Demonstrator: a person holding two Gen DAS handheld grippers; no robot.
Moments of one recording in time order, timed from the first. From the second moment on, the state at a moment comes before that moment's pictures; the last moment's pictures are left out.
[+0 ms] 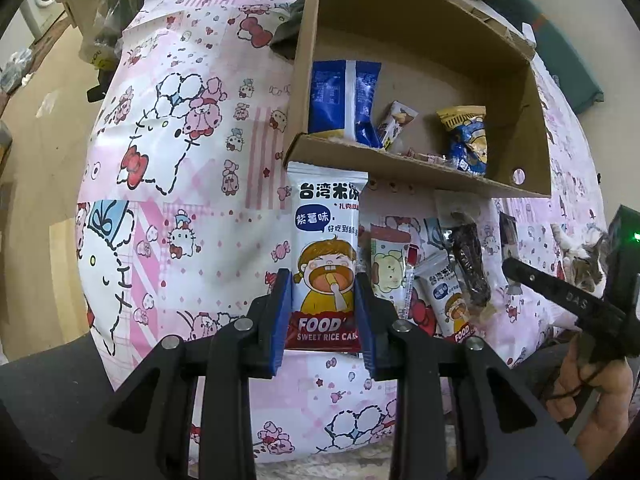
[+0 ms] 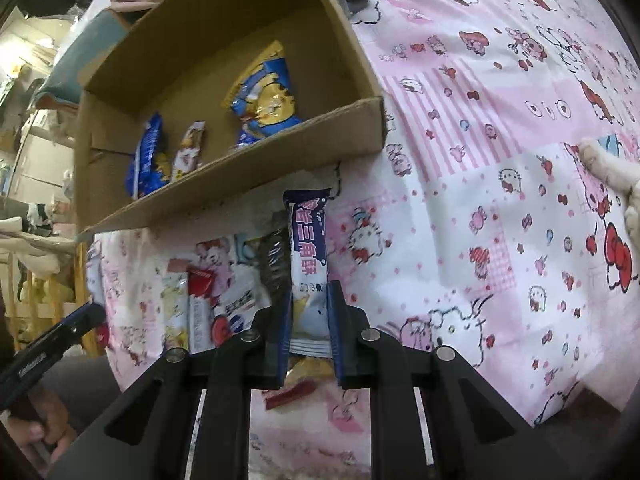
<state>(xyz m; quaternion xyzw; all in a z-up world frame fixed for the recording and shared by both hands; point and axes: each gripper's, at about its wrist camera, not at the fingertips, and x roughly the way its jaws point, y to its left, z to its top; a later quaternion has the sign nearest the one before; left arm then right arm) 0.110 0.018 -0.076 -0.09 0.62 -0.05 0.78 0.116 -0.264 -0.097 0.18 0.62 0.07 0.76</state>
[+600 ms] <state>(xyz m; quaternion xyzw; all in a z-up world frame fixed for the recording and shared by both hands) 0.093 0.000 -0.052 -0.04 0.59 -0.07 0.80 0.097 -0.227 -0.063 0.19 0.60 0.20 0.75</state>
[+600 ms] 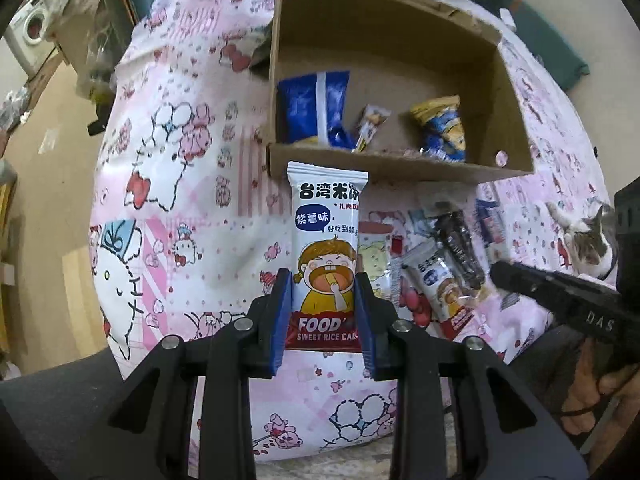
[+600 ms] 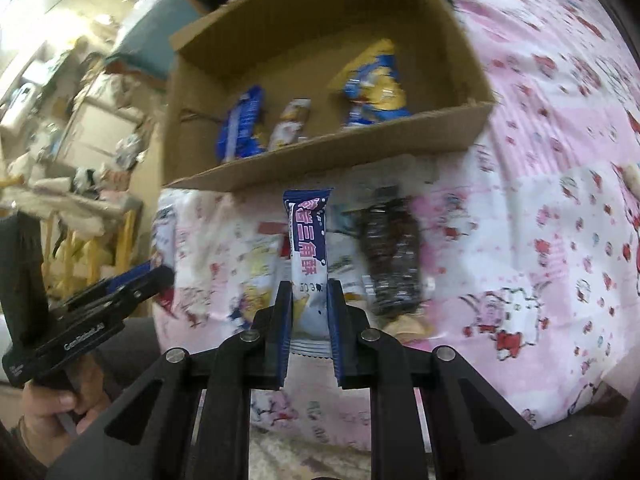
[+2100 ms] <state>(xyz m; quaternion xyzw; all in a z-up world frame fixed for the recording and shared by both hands) 0.233 -0.056 -0.039 -0.03 0.52 -0.10 0.85 0.197 -0.275 -0.052 0.21 0.53 0.10 0.82</state>
